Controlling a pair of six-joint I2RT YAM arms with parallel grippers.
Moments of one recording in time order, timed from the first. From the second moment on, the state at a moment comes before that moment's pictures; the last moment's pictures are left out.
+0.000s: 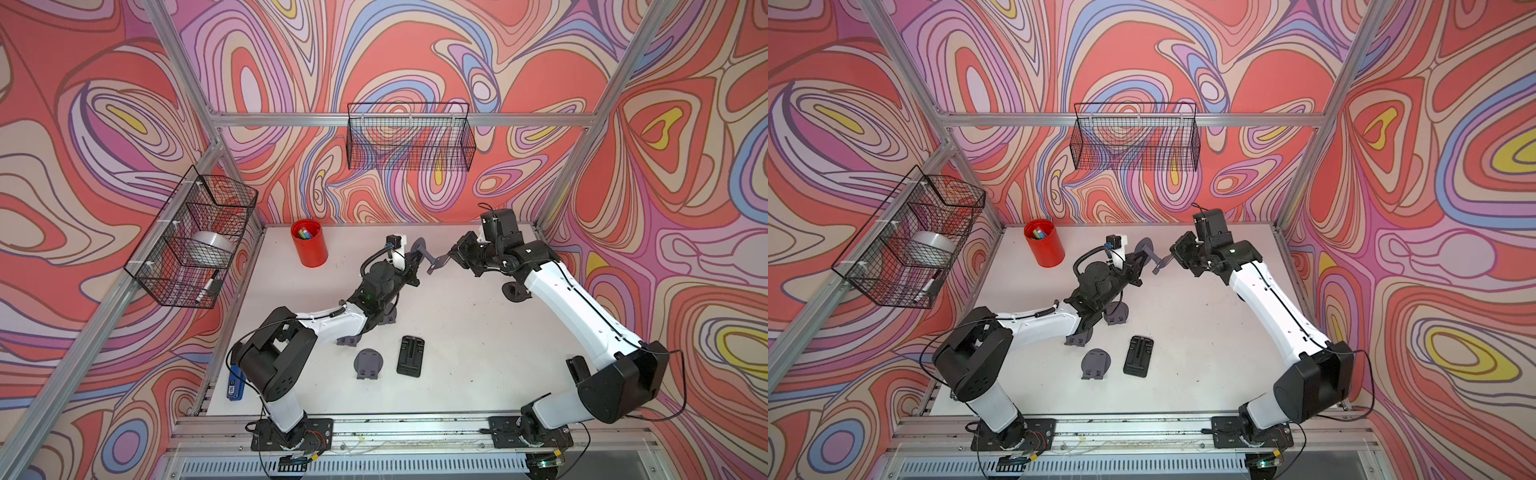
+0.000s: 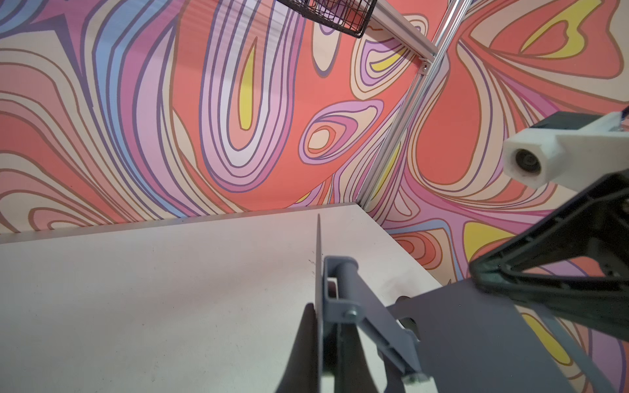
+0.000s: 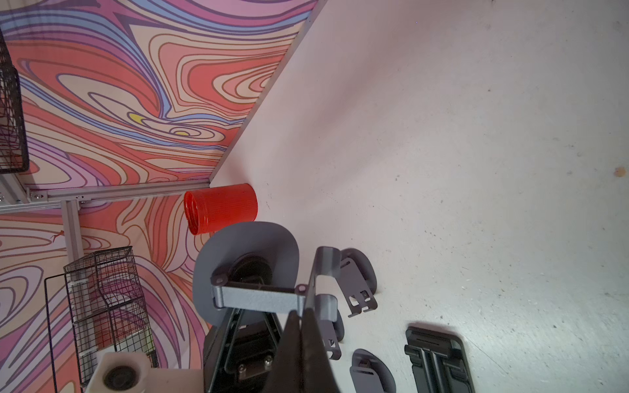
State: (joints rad) left arm -0.70 1.72 0.97 0.75 -0.09 -0.37; right arm 0.37 1.49 1.50 -0.73 -0.20 1.09
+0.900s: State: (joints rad) left arm -0.58 1.94 1.28 0.48 0.49 -0.61; right arm 0.37 1.37 1.64 -0.95 -0.03 0.95
